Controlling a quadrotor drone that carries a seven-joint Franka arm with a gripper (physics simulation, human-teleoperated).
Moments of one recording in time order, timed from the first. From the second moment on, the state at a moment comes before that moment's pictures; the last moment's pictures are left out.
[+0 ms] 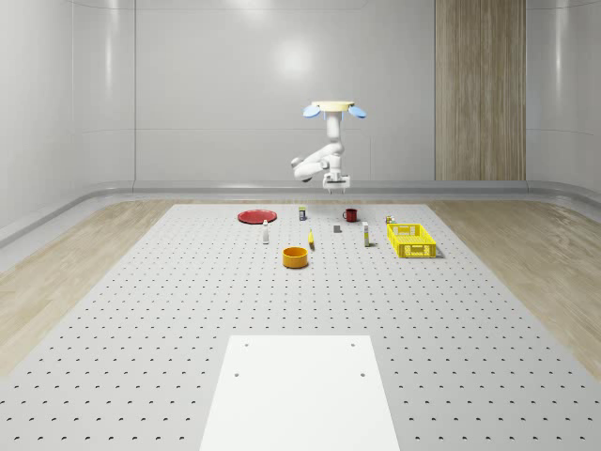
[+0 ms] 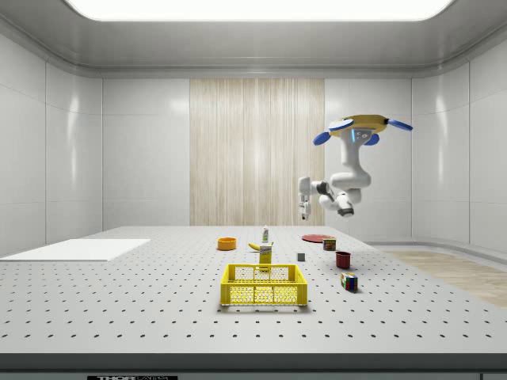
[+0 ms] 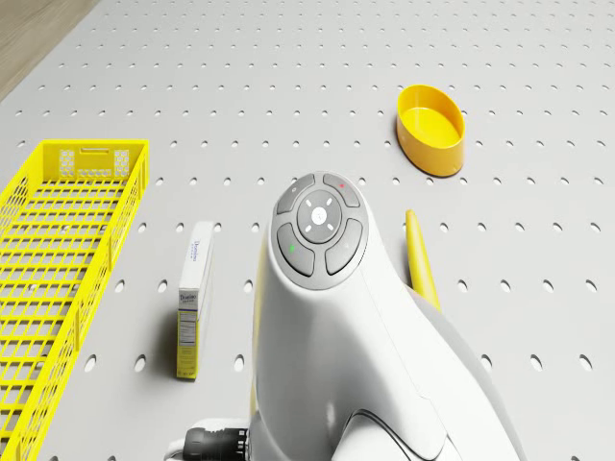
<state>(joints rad) -1.02 -1.06 1.25 -2.90 -1.98 1.17 1.56</state>
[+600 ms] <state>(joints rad) -1.06 -1.13 1.28 -2.89 -1.96 1.21 1.59</state>
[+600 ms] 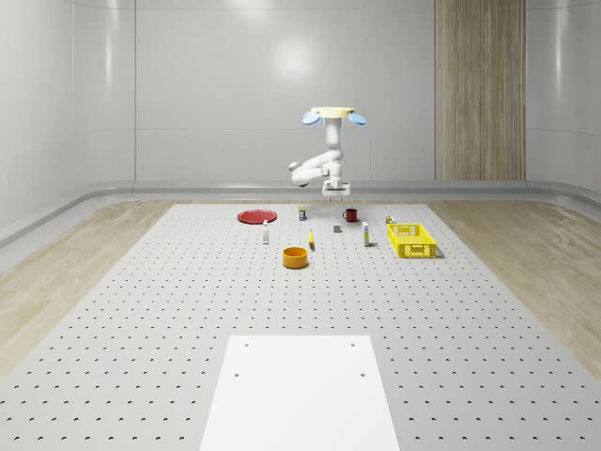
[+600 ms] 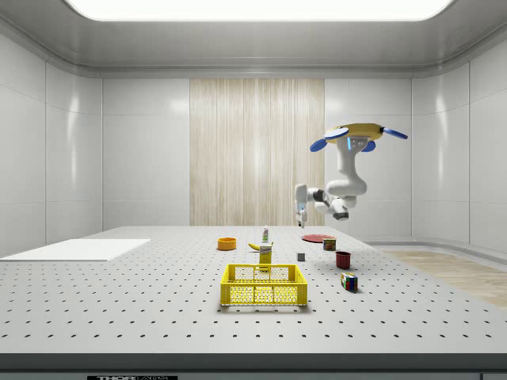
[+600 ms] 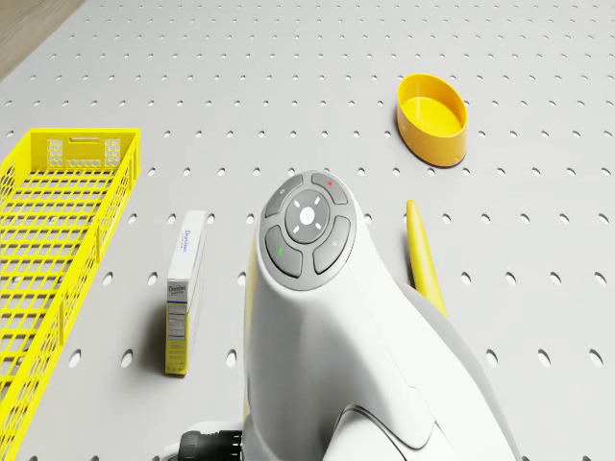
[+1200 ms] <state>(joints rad) -1.08 -1.19 1.30 -2.89 -1.92 1.27 1.61</state>
